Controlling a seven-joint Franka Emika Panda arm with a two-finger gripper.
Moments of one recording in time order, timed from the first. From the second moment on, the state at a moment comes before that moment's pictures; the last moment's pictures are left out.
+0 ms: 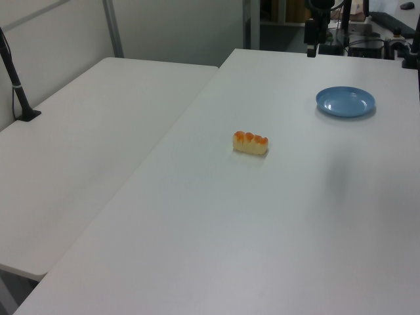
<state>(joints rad) 0.01 0.00 -0.01 -1.63 -0.06 1.62 0.04</state>
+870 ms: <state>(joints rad) 0.04 0.15 0.02 -1.63 -0.06 1.85 0.04</state>
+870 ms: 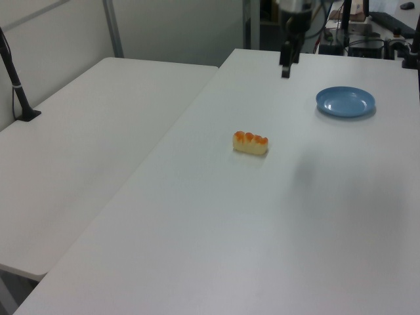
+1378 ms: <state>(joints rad) 0.09 0.38 0.02 -1.62 -0.06 2.11 0.06</state>
